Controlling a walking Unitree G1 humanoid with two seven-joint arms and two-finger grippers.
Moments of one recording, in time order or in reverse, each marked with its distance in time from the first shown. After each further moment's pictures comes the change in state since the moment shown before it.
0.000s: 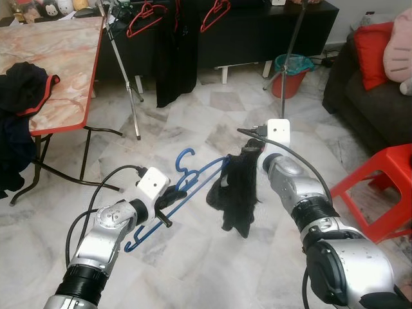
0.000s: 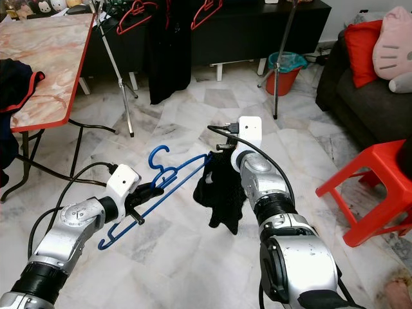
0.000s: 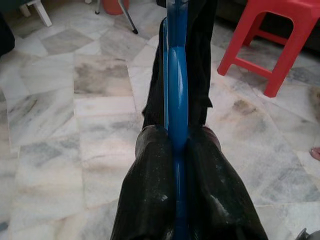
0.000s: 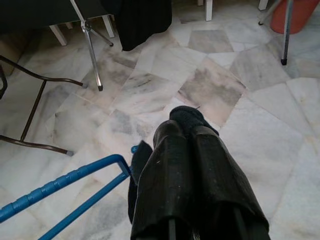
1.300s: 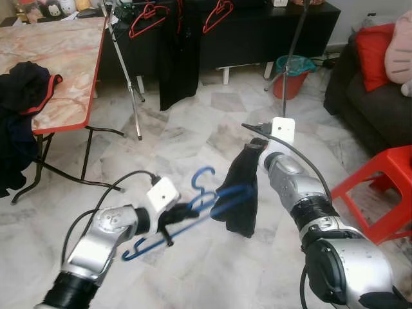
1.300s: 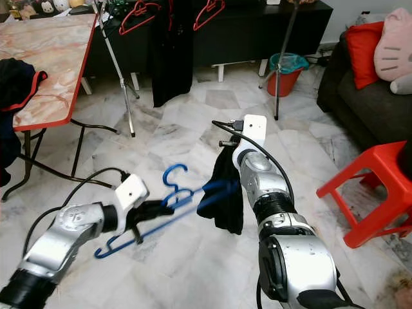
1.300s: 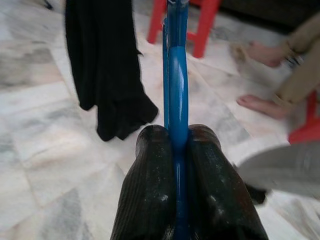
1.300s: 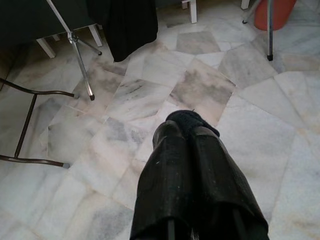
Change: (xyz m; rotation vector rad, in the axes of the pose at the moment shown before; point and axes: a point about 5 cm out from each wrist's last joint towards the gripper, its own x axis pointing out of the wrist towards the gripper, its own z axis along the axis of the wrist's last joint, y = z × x) left arm -0.023 -0.027 0.003 0.069 0.121 -0.361; right arm 0.000 -0.007 0.003 0.062 -0.012 -0.071
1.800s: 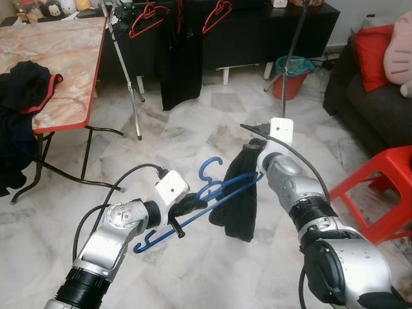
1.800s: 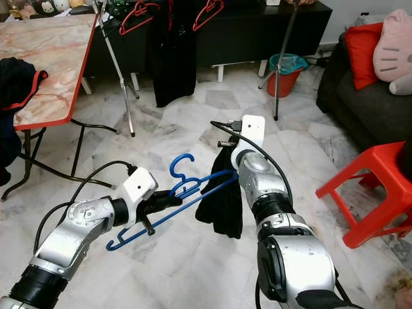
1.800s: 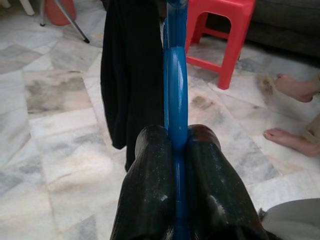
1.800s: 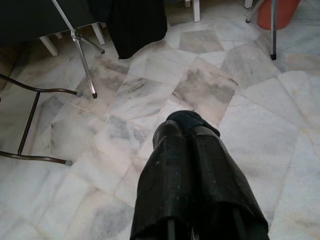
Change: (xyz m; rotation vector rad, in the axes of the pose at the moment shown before) left arm 0.022 0.005 0.025 0.012 -0.116 0.156; right arm 0.000 0.006 -0.002 -0.005 0.005 0.016
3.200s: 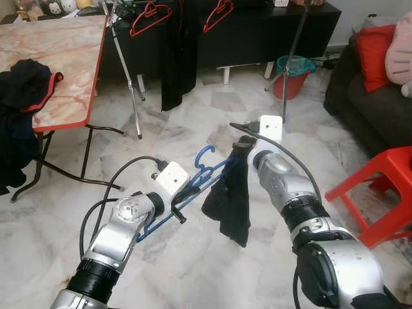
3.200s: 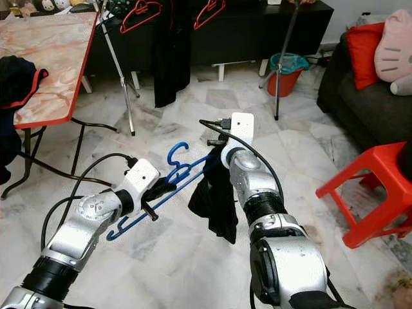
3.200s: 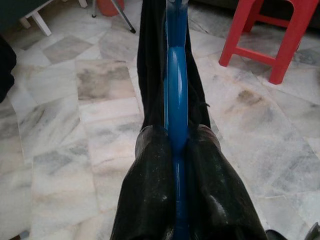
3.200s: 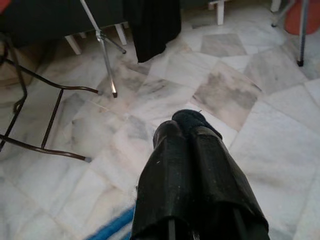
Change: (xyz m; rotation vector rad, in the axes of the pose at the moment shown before) left arm 0.011 0.014 -0.001 0.036 0.053 0.197; right arm -0.001 0.031 0.007 -0.017 -0.016 0.090
